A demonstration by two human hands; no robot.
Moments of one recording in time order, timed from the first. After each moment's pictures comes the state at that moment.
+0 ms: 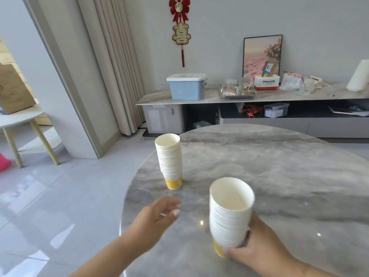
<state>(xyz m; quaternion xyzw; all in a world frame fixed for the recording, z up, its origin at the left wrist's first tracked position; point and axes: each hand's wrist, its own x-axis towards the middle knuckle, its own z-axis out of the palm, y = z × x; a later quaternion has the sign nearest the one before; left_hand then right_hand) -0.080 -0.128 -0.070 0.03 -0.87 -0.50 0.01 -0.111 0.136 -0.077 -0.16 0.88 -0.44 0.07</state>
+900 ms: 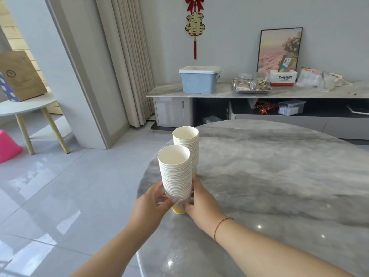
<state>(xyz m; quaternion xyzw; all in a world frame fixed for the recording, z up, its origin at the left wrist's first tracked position) -0.091 -0.170 -0.091 0.13 -0.86 -0.49 0.12 -0.152 -0.022 -0.087 -0.21 0.83 -0.50 0.12</state>
